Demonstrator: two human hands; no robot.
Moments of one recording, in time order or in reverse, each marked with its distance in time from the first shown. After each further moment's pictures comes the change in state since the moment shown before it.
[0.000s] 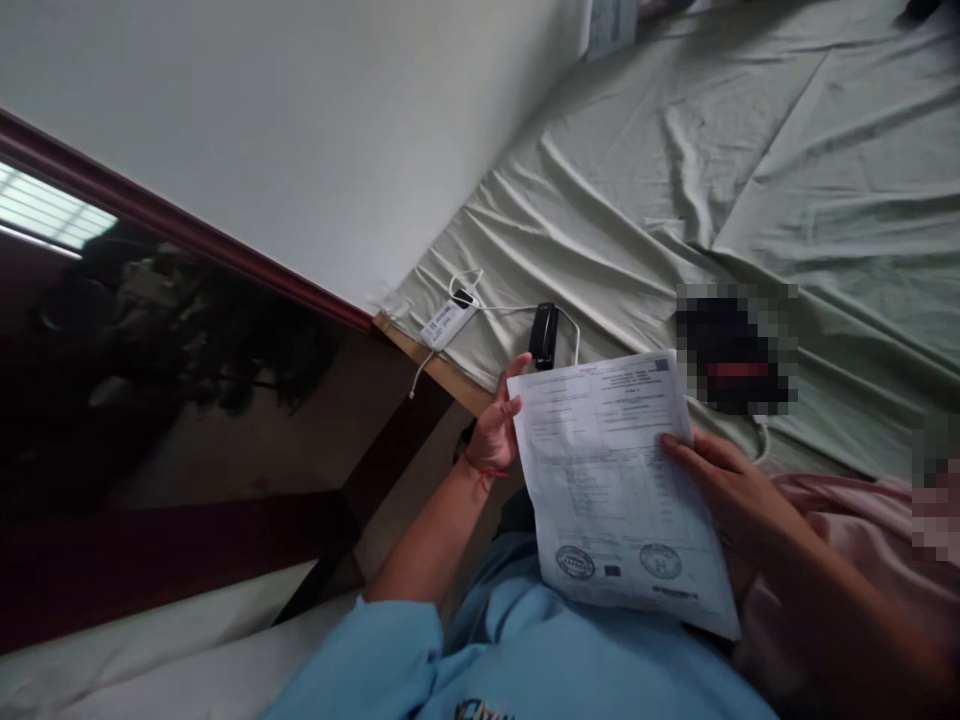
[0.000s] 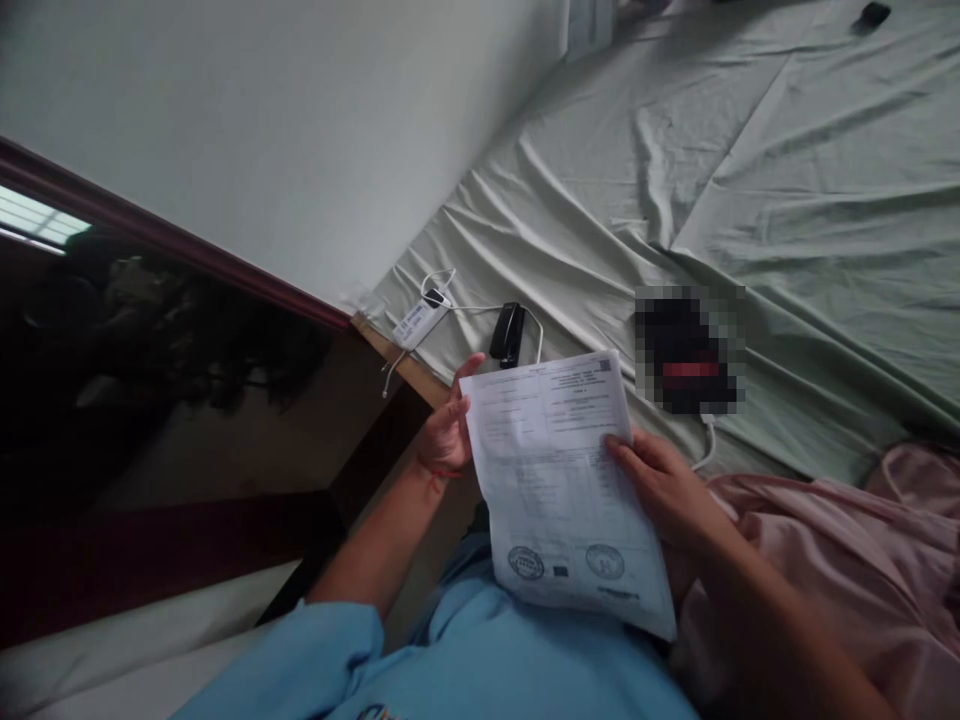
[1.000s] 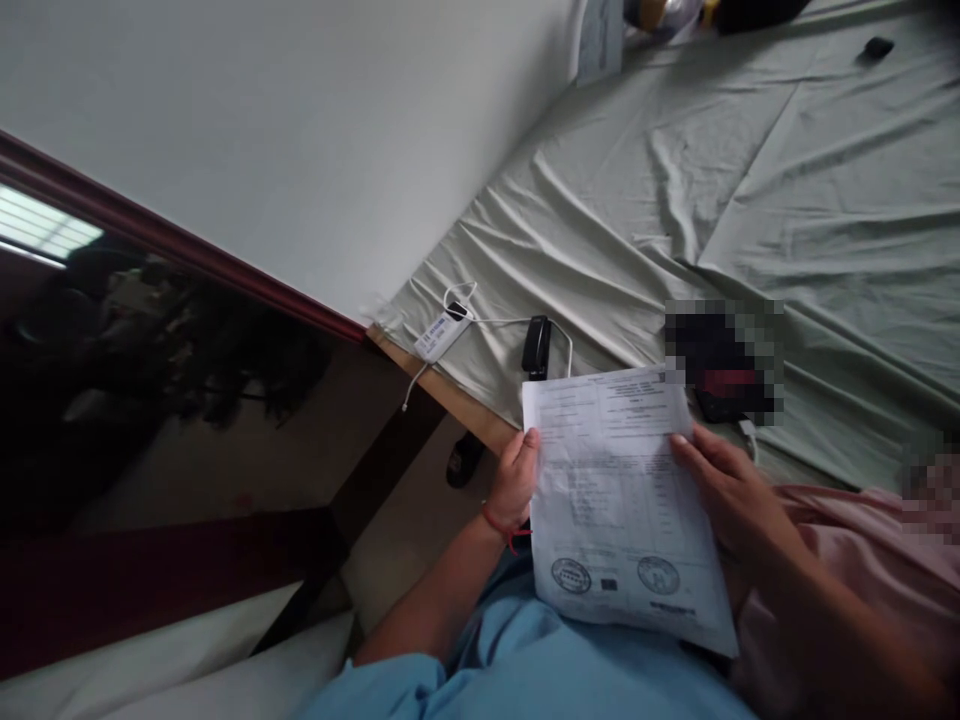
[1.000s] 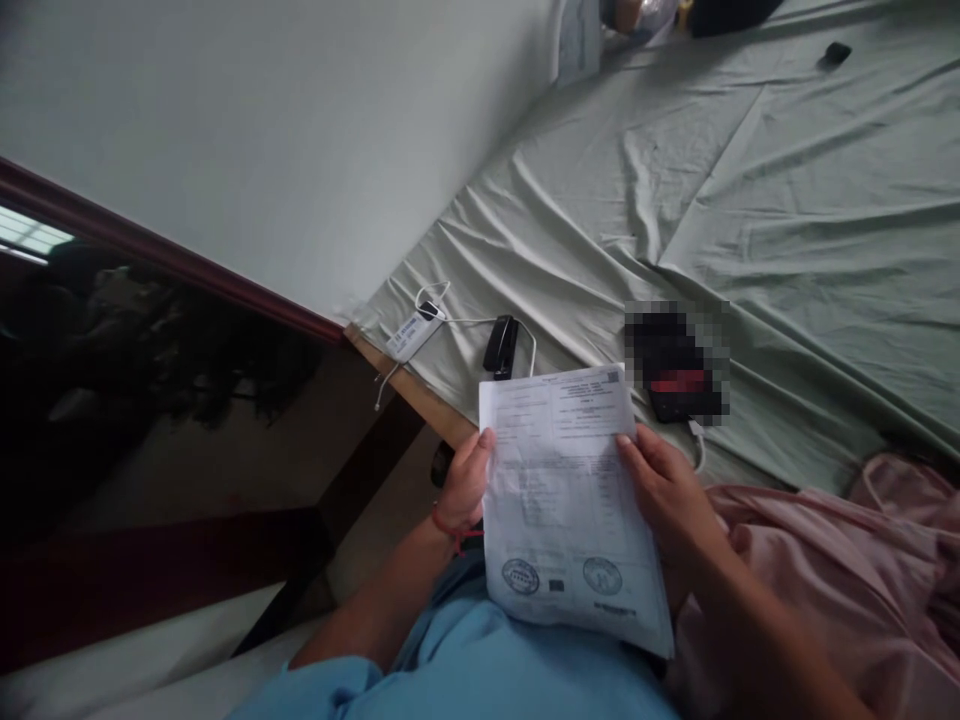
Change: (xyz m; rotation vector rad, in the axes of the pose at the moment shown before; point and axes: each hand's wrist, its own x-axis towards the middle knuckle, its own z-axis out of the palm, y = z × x) left_hand -0.021 -0.055 0.007 0.207 0.314 -0.003; right_hand 0.001 -0.010 0.002 -0.128 0.189 -0.177
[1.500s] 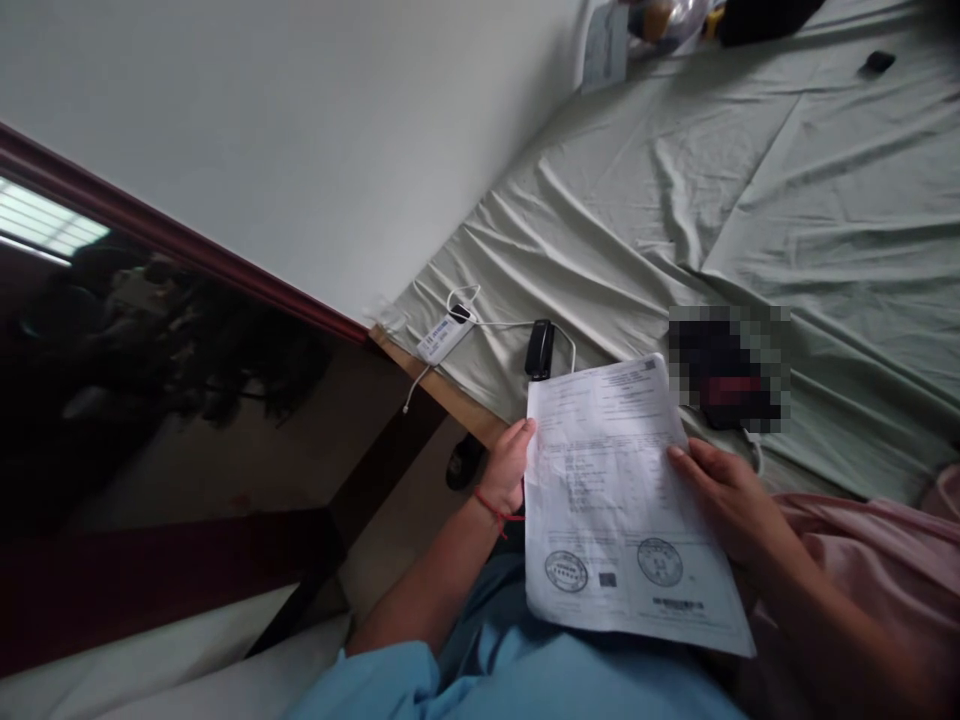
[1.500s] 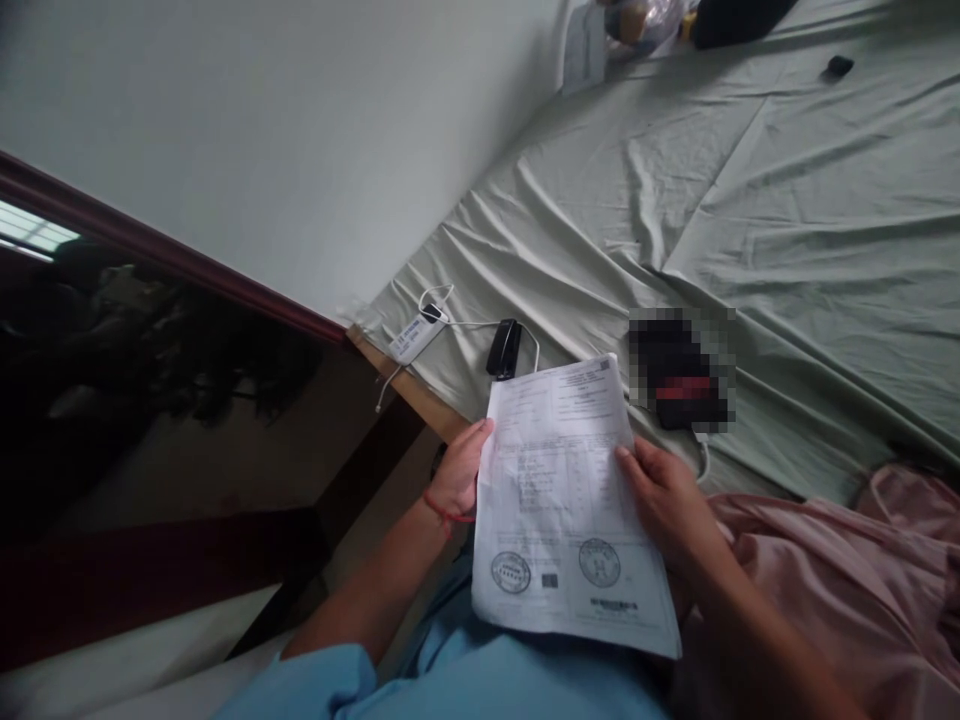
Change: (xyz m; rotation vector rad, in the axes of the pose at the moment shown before) left_hand 0.021 0.019 -0.004 0.005 0.005 -0.143; right_hand 0.008 0.010 -0.008 -0.186 -0.031 0.025
